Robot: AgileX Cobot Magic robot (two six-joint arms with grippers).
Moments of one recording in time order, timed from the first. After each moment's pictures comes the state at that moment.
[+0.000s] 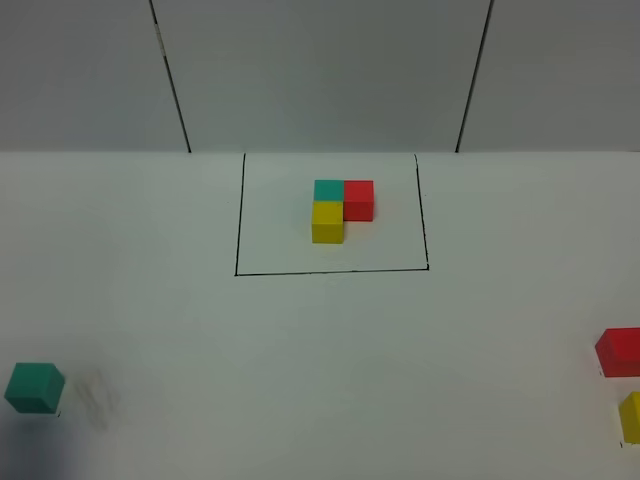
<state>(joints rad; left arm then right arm) 0.12 0.93 -0.69 0.06 0.84 -0.04 -0.22 -0.01 -0.51 0.00 1.08 0.05</state>
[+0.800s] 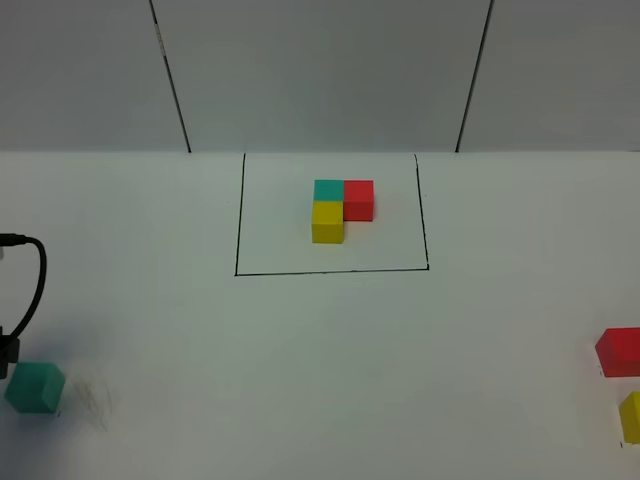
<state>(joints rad) 0.12 1.34 -0.69 0.10 0.54 -0.04 -0.22 -0.01 -0.51 0.00 1.08 0.05</state>
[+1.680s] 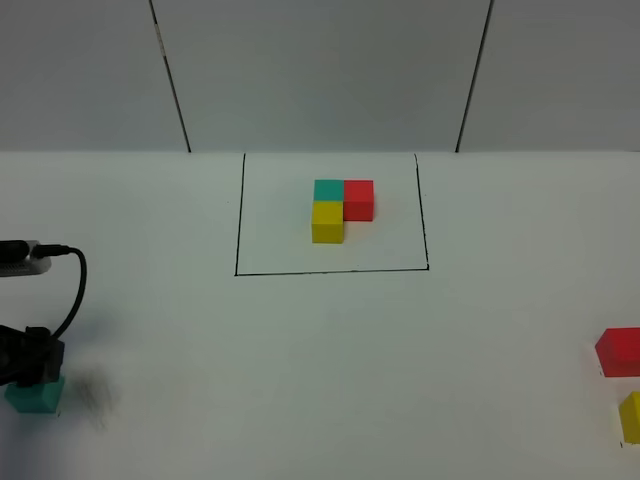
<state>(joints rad) 0.12 1.54 -0.70 -0.15 0.40 0.20 -0.22 -0.01 -0.51 0.00 1.08 0.05</state>
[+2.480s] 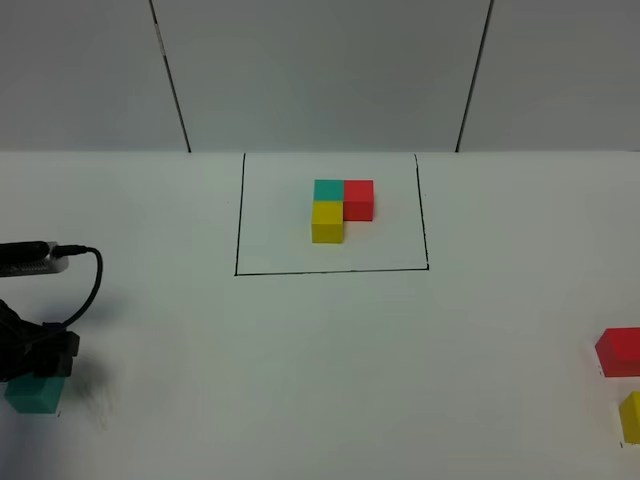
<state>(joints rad) 0.12 1.72 -0.78 -0.15 0.35 0.20 -0.22 -0.01 -0.51 0.00 1.08 0.05</state>
